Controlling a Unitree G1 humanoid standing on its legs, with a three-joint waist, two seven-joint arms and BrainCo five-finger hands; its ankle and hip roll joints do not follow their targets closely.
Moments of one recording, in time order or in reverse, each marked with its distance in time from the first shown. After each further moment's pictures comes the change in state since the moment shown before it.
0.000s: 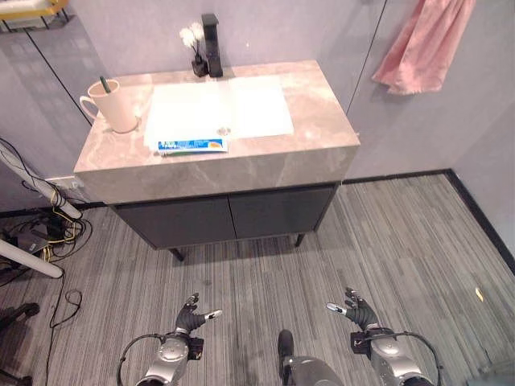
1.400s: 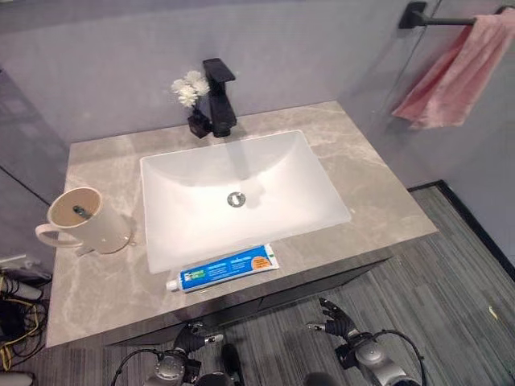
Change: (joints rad) left arm 0.075 0.039 -0.113 0.020 0.008 0.030 -0.024; right arm -0.022 0.026 0.150 -0.013 -0.243 0.015 0.040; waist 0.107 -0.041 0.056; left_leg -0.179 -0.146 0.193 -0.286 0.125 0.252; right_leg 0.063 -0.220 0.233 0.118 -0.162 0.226
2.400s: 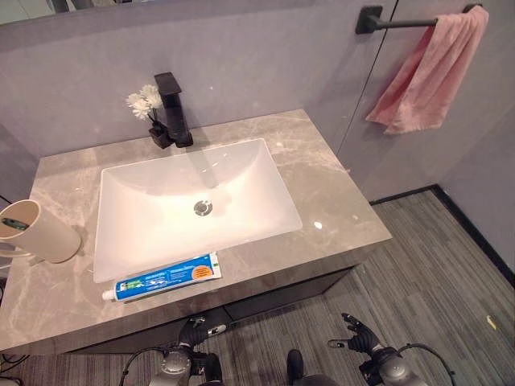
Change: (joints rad) left arm 0.027 -0.051 0.069 -0.015 -0.035 -0.006 0.002; right arm 0.087 -0.086 -0.042 0.023 -0.015 0.001 -0.020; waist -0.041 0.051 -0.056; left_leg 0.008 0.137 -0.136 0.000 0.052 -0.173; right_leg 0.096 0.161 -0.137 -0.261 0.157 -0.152
